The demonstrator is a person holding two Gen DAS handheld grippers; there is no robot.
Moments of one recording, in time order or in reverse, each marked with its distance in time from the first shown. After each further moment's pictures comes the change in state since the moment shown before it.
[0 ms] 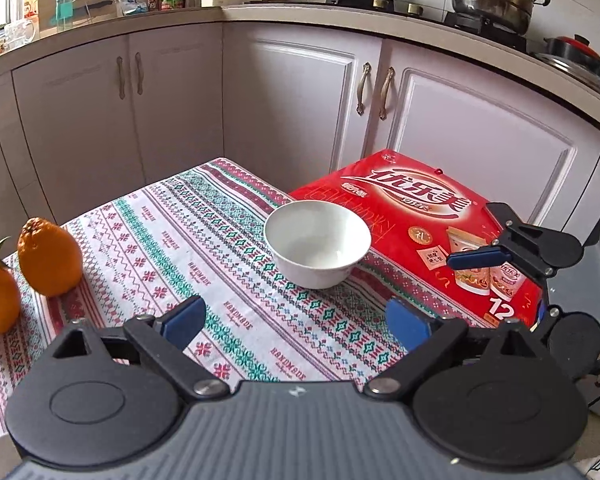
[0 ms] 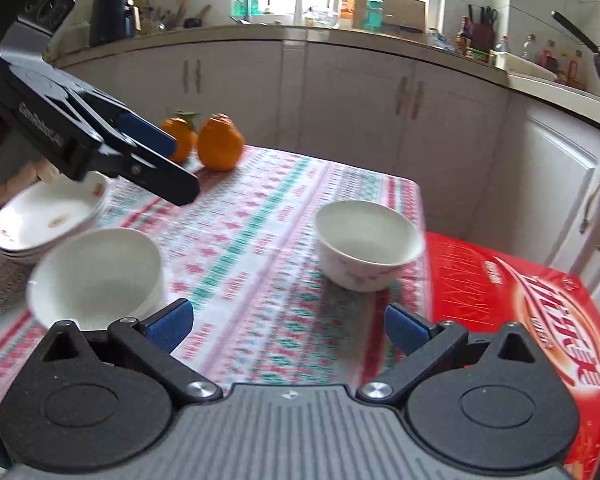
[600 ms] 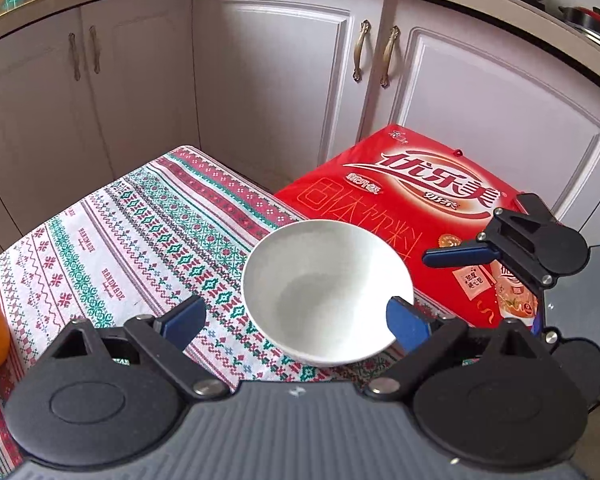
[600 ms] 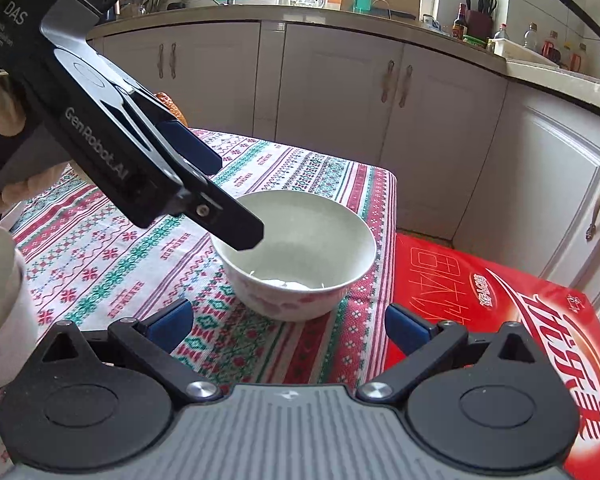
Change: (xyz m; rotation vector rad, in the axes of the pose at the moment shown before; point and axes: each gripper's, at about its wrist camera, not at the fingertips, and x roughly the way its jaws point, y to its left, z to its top) left arm 0.120 0.006 0.045 0.039 0.103 -0.048; right arm 0.085 -0.053 0.013 -0.019 0.016 0.010
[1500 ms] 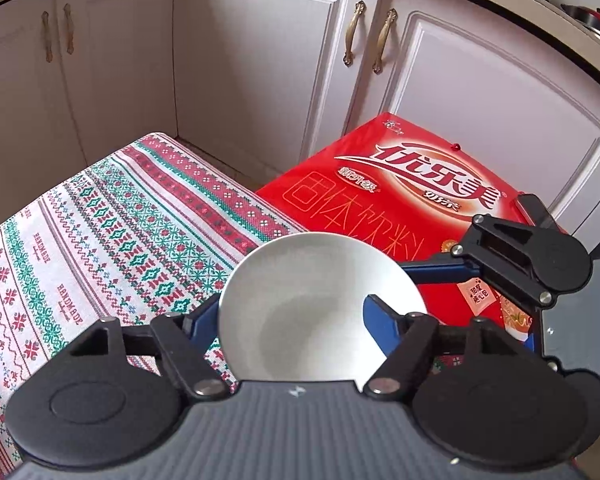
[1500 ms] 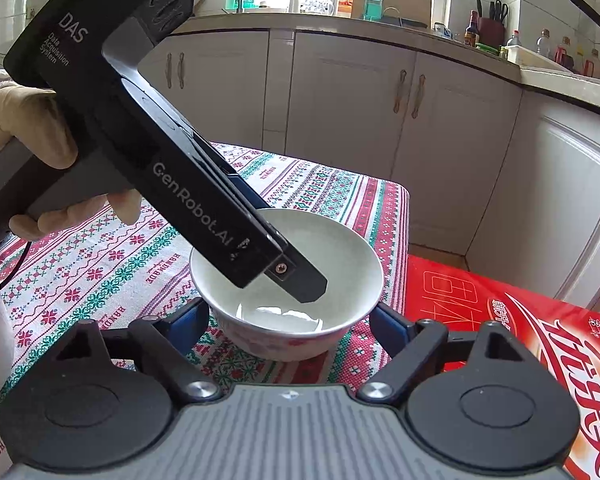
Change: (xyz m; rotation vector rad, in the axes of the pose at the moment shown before) left arm 0.040 0.004 0.018 -0.009 0.050 -0.070; right arm 0.020 -0.009 0.009 -0.013 -0.041 0.038
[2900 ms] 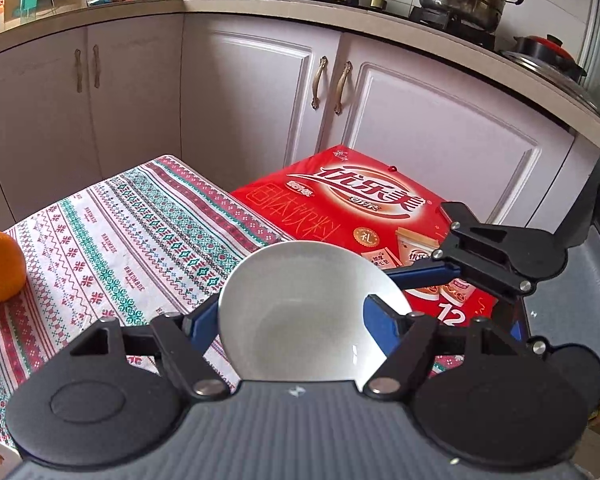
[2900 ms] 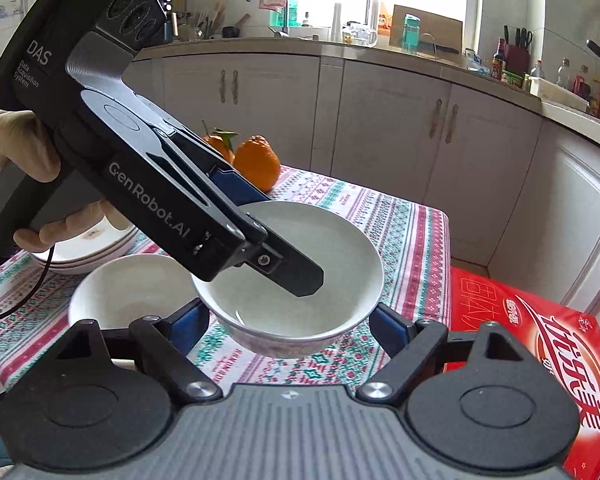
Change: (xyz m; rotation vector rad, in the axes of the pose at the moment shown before) left arm -0.152 -0.062 -0.074 -0.029 -0.136 0.004; right arm -0.124 0.093 0.016 -0.048 -0.019 0.076
